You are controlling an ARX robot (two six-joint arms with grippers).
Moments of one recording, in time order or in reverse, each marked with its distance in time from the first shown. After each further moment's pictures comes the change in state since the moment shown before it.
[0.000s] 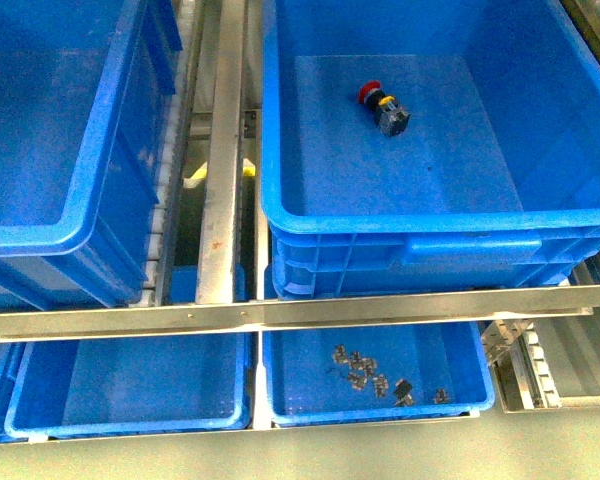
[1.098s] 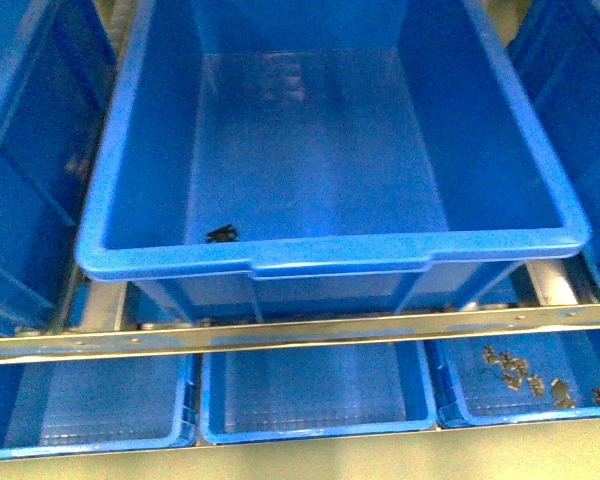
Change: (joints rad) left arm 0.000 0.000 0.000 0.000 0.000 0.000; right arm 0.000 0.000 0.000 -0.003 -0.002 0.000
